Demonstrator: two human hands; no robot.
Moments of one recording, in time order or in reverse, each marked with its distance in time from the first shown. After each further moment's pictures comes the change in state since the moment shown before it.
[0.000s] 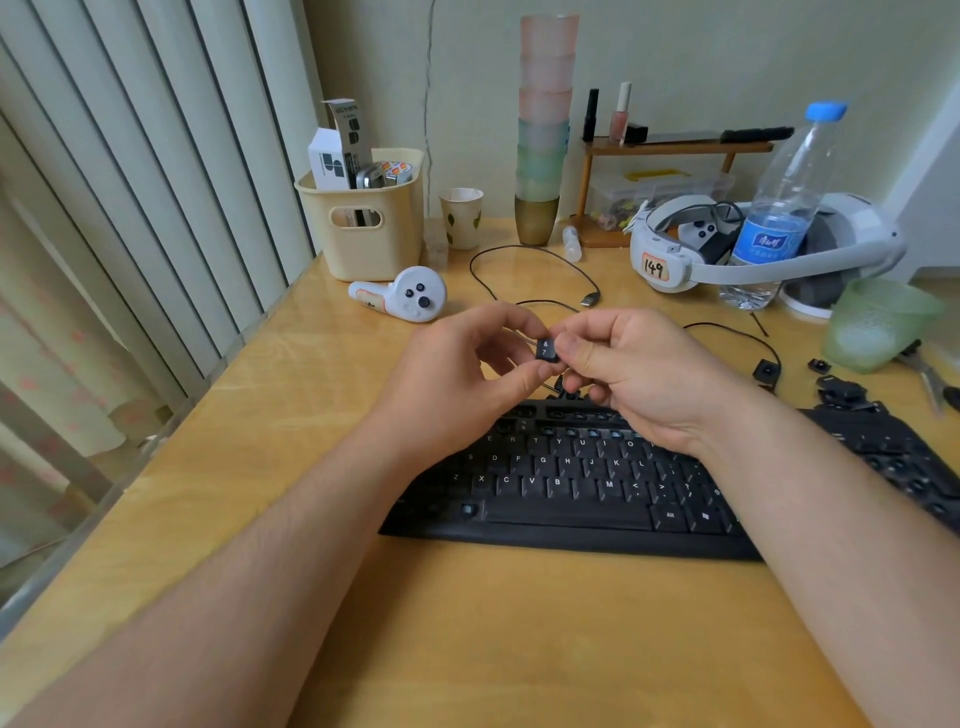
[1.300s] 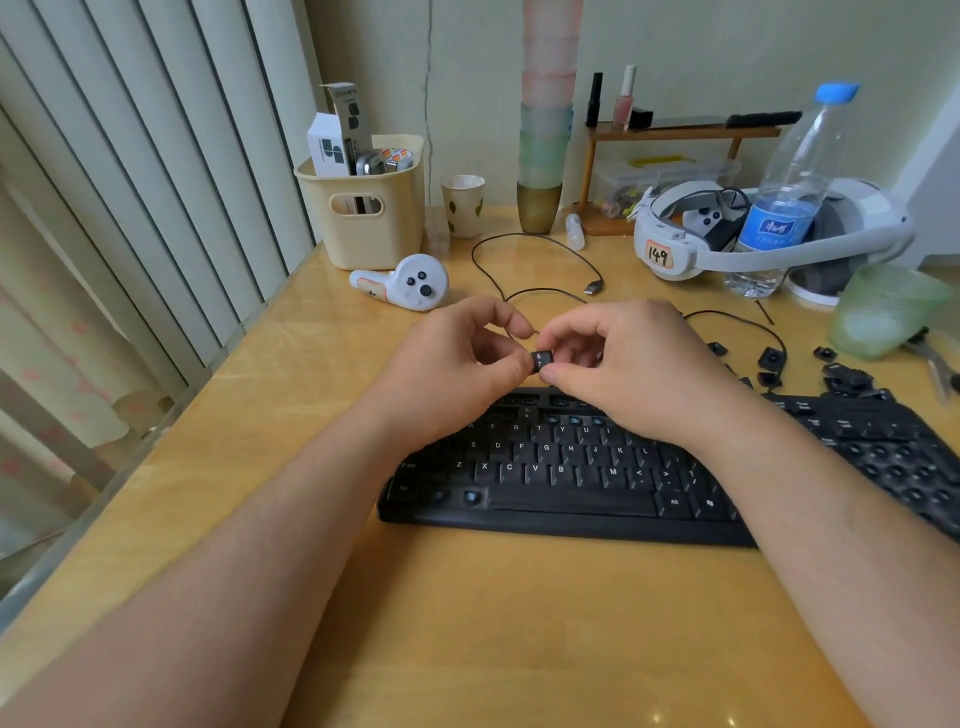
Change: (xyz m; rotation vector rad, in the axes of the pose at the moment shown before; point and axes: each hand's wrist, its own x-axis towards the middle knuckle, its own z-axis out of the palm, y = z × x) left_hand 0.001 -0.005 -0.007 -0.068 -0.098 -0.194; right_hand -0.012 -0.005 0.004 -0.716 0.099 -0.317
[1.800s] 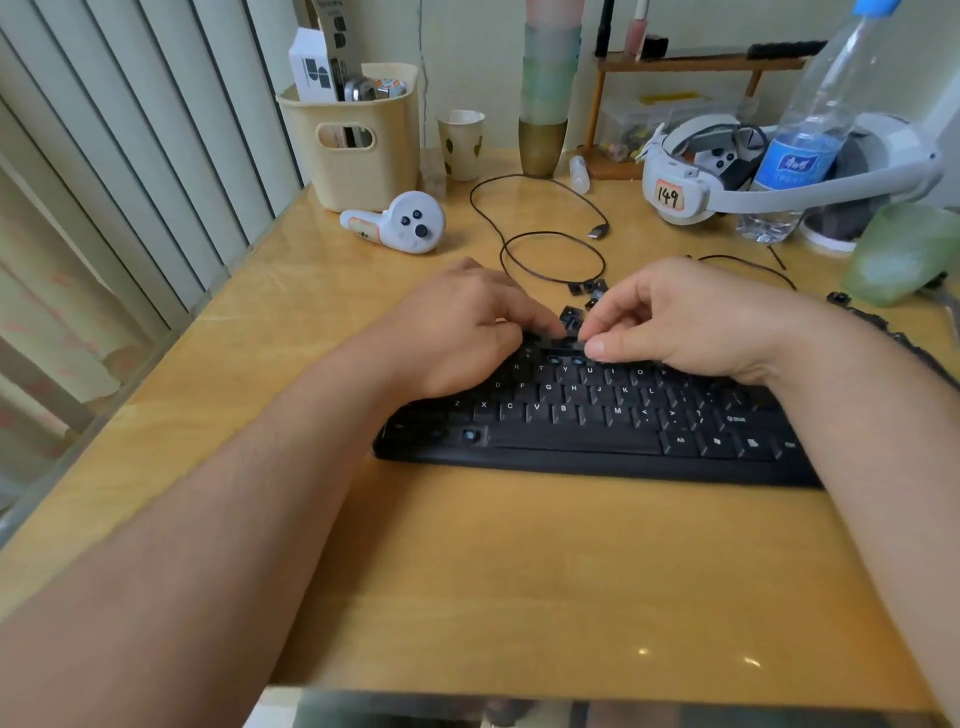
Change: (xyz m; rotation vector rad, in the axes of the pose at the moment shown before) left_hand 0.000 -0.002 0.000 0.533 -0.231 0.206; right_hand -0.005 0.024 -0.019 0.155 -0.352 0.291
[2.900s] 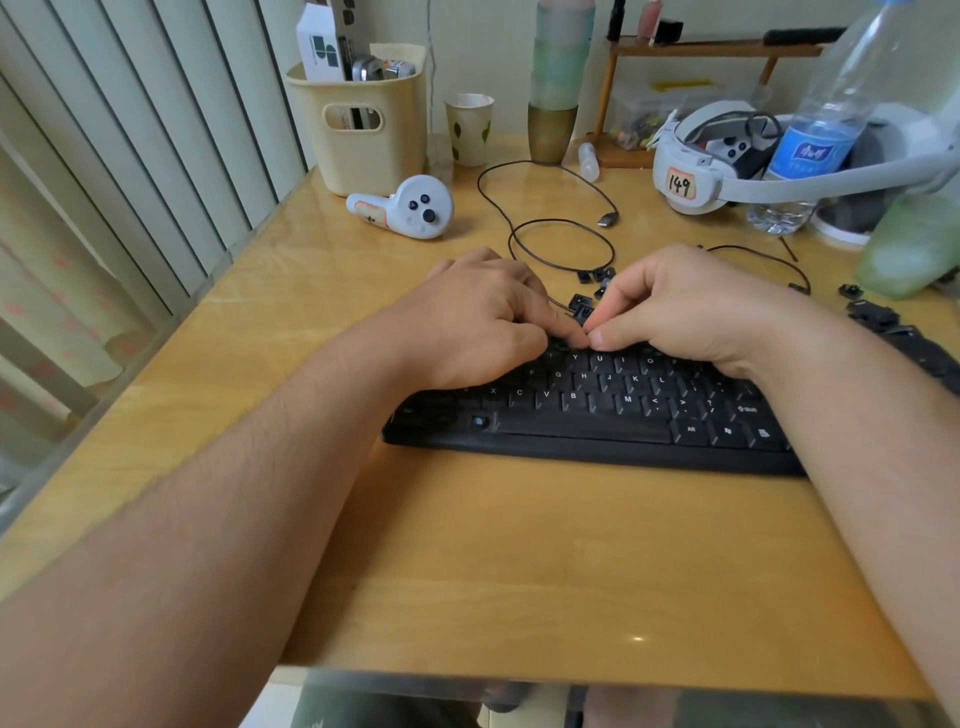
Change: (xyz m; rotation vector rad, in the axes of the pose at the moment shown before) left_hand -0.002 0.008 -0.002 0.014 -0.131 -0.065; right_hand 0.004 -0.011 0.015 0.022 0.120 0.124
